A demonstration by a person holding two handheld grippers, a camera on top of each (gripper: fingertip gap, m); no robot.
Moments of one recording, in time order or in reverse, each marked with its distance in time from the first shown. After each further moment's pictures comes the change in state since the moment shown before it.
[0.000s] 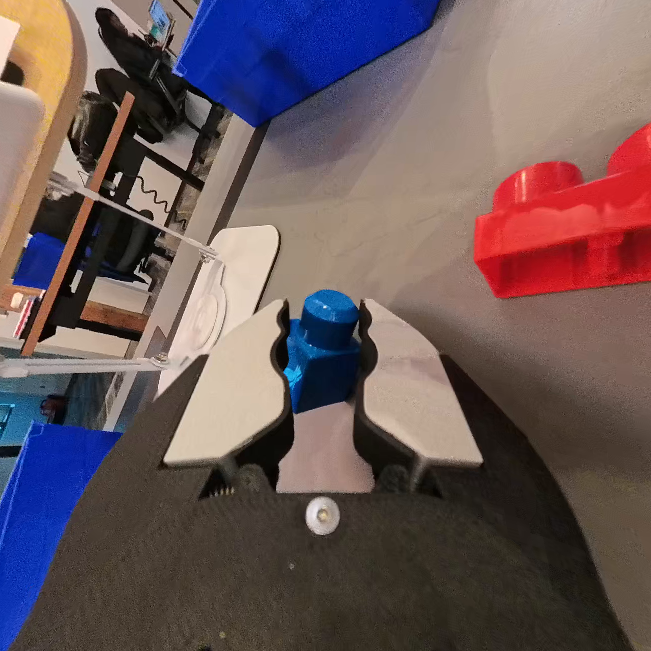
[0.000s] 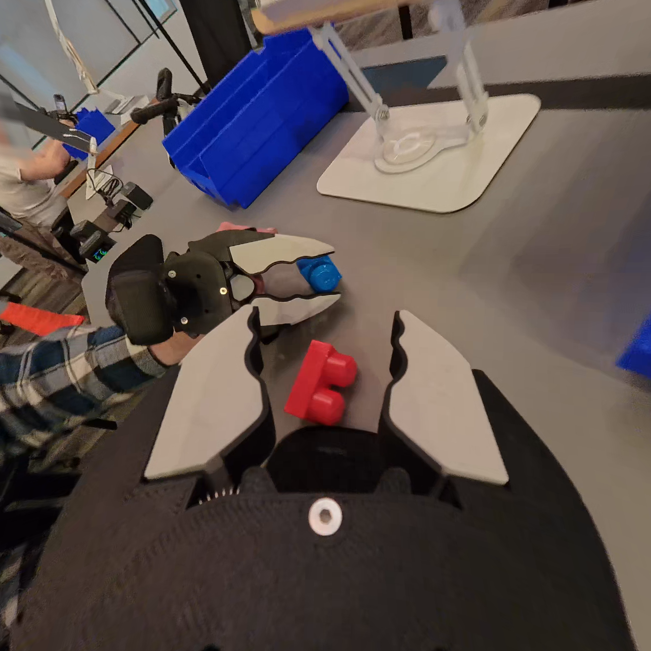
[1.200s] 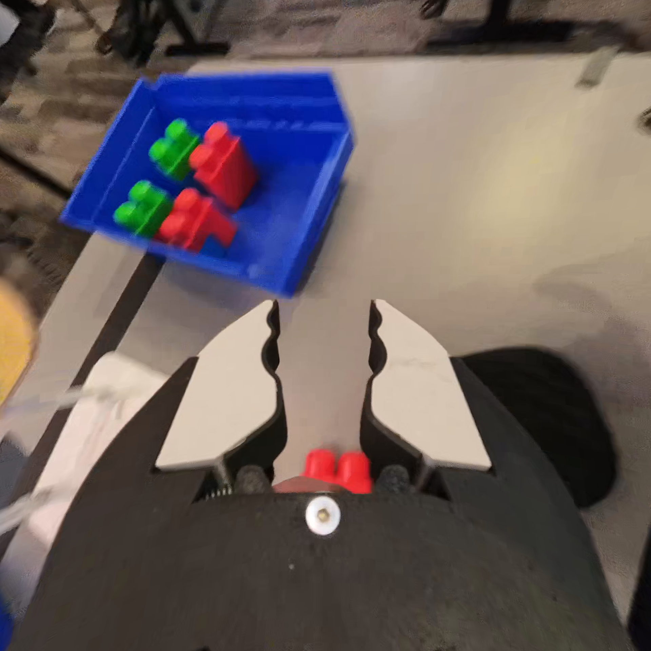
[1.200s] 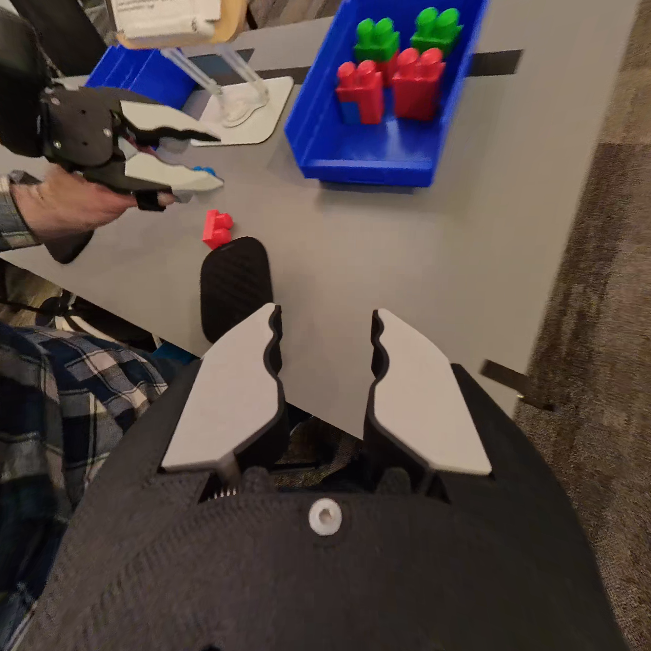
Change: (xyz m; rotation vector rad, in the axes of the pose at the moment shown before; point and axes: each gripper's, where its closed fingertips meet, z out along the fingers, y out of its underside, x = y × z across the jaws) left arm 0.028 -0.226 -0.022 -0.028 0.383 -0.271; right arm 0.060 0.020 -0.380 -0.078 0.344 0.091
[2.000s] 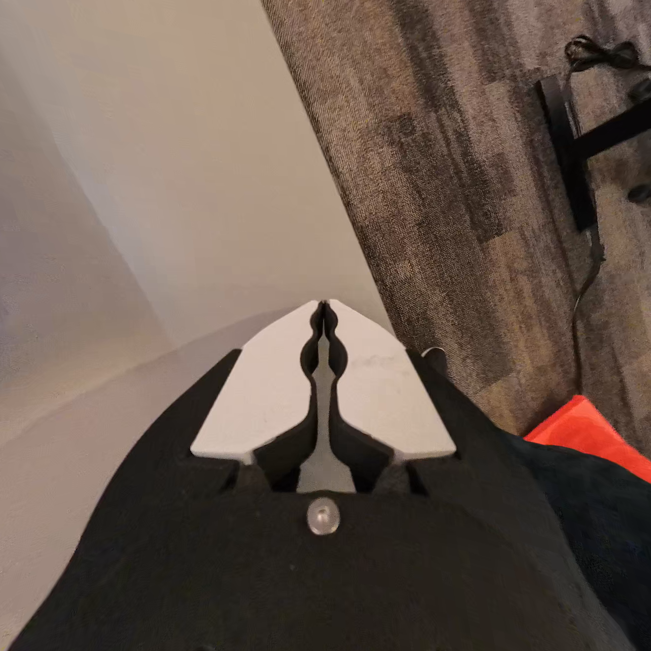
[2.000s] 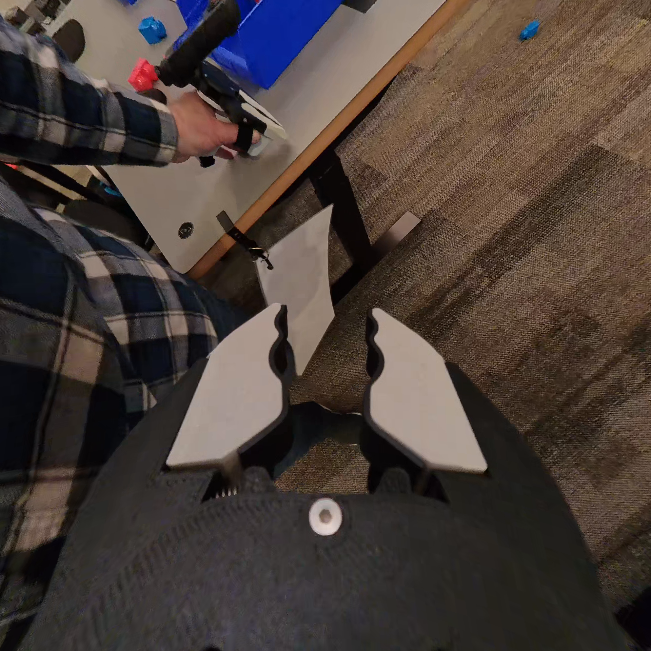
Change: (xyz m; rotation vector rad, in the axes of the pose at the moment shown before) left arm 0.120 -0.140 0.334 -0.336 -0.113 -0.870; right arm 0.443 -0.034 -0.200 -0.215 -0.299 -0.280
